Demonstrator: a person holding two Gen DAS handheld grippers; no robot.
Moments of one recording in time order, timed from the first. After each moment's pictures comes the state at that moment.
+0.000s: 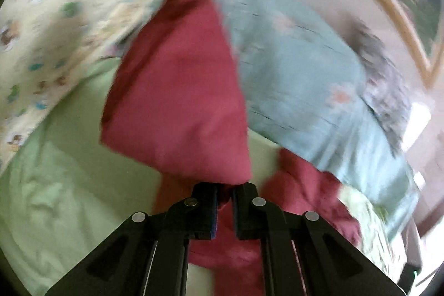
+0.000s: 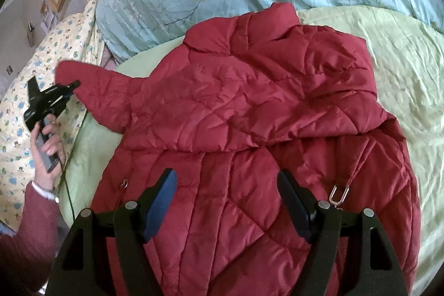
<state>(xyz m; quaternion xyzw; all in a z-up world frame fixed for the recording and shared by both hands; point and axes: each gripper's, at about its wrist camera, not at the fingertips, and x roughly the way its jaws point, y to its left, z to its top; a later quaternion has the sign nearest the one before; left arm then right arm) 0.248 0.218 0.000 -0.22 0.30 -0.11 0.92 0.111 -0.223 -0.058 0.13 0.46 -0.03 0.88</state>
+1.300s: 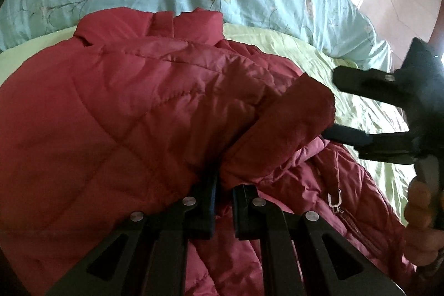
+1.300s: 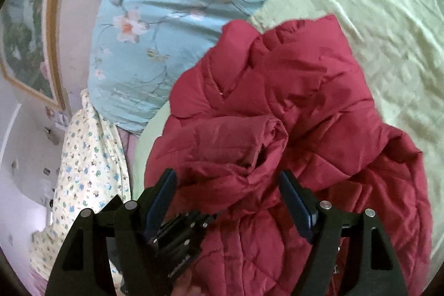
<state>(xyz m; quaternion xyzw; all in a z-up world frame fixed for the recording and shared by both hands) 0.283 -0.125 -0.115 -0.01 0.44 -0.29 0.85 0.150 -0.332 -0.055 0.38 0.40 -0.01 0.83</state>
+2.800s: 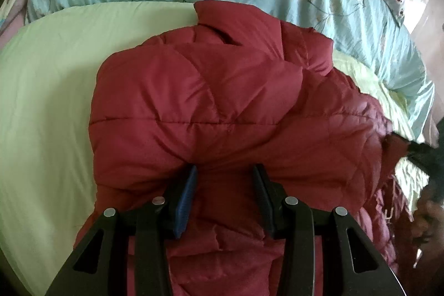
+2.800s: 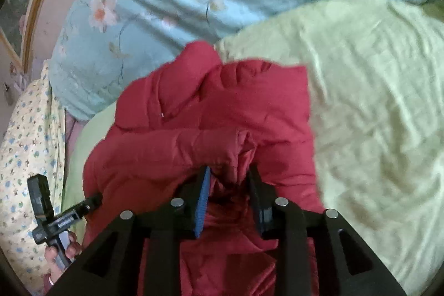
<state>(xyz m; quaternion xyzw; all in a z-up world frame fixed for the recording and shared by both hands) 0.348 -0.015 -0.107 -0.04 0.48 -0.16 0.86 0.163 -0.358 -0.047 0.20 0.40 -0.11 0.89</state>
